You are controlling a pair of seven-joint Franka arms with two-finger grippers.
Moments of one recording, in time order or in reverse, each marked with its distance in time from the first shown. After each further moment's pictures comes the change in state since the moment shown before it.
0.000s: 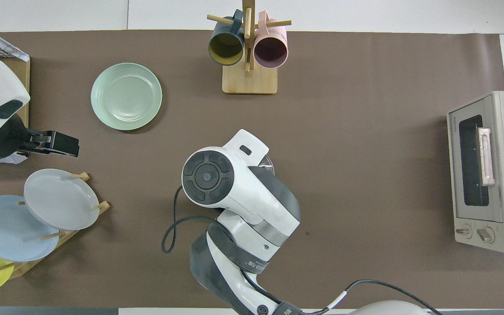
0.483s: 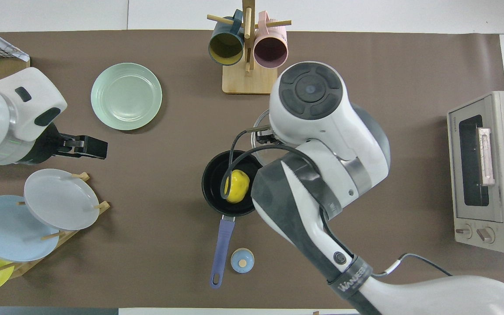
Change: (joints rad) left arm -0.108 -0.024 -0.003 -0.079 -0.004 0.081 -0.148; right arm -0.243 -0.031 -0.006 0.067 0.061 -0.085 -0.278
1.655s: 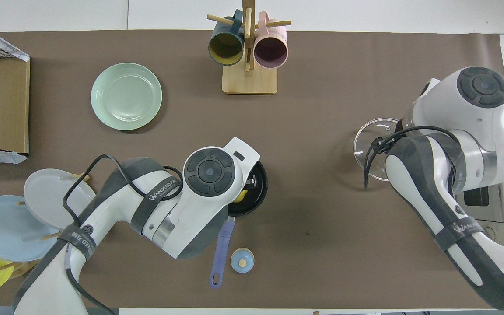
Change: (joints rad) left arm -0.444 0.261 -0.003 -0.195 0.020 0.422 -0.616; right arm -0.399 -0.160 -0.002 -0.469 0.009 0.225 -0.526
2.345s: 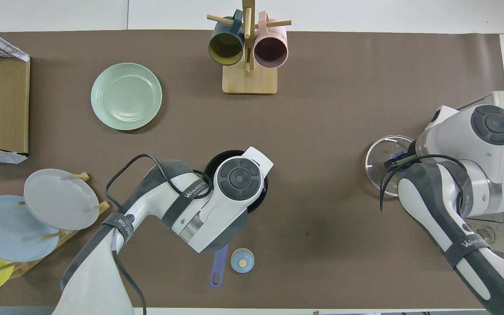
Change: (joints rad) left arm -0.040 0.105 0.001 0.000 0.048 0.065 -0.052; right arm -0.080 -0.078 0.000 -0.205 0.000 0.132 -0.091
